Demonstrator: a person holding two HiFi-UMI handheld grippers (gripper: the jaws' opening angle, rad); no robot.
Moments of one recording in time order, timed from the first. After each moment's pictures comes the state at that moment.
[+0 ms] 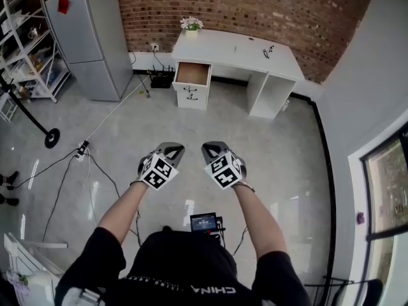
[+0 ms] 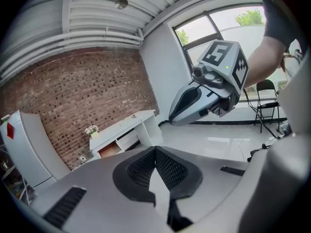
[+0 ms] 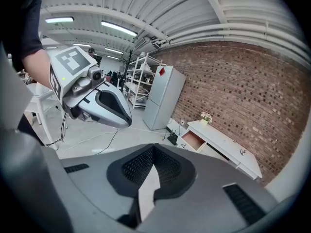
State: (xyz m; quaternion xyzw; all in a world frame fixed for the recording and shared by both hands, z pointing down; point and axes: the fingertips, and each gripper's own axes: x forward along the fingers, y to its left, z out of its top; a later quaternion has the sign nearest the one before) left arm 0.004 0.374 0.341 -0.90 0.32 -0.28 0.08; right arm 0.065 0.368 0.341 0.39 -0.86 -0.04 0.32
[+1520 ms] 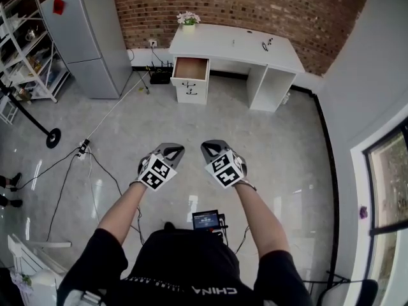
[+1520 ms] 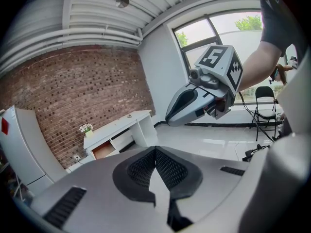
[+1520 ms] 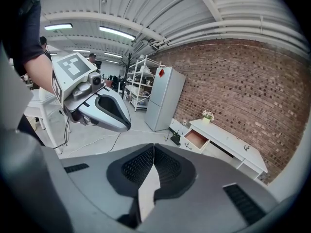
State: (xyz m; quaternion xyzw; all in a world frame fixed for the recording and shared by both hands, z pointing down) left arm 0.016 0.389 0.354 -0.91 0.30 -0.27 0.06; right arm 0.075 0.380 0.347 0.38 -0.87 -0.02 0.30
